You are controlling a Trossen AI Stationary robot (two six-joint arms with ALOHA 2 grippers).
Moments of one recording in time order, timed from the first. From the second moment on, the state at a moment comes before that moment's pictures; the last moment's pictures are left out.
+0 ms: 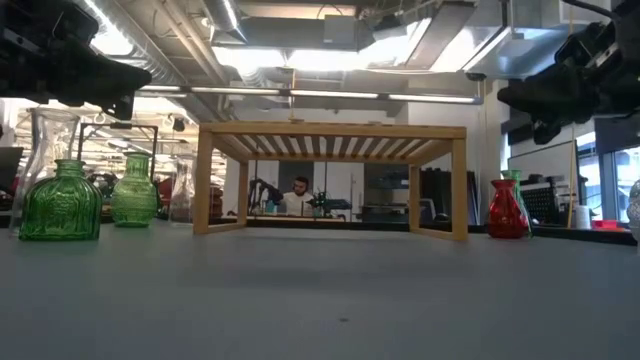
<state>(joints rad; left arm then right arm) -0.13 0.03 0.01 0.03 -0.12 -0.02 -0.07 0.03 0.01 0.07 0.02 0.23</state>
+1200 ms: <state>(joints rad) -0.13 0.03 0.01 0.03 -0.12 -0.02 -0.07 0.03 0.01 0.02 0.02 0.23</state>
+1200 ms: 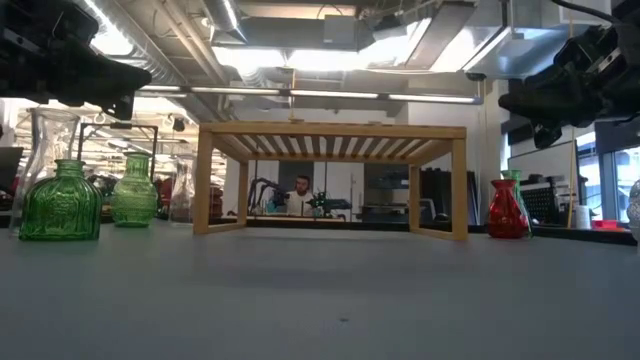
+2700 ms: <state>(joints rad) -0.13 0.03 0.01 0.36 -0.19 -0.02 -0.07 0.03 0.01 0.13 0.06 0.29</state>
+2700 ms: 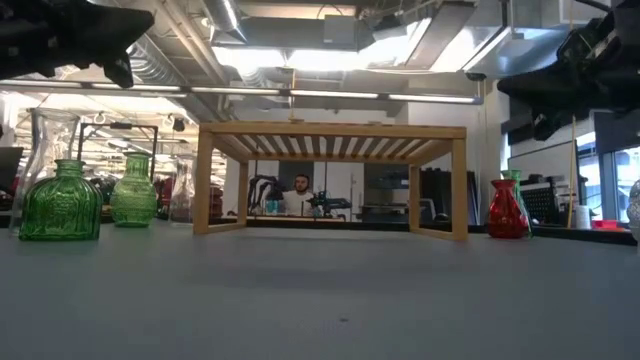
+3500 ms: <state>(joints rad) -0.08 0.32 0.02 0.76 -0.21 0.14 -0.07 0.29 0.47 -0.23 0.06 0.17</state>
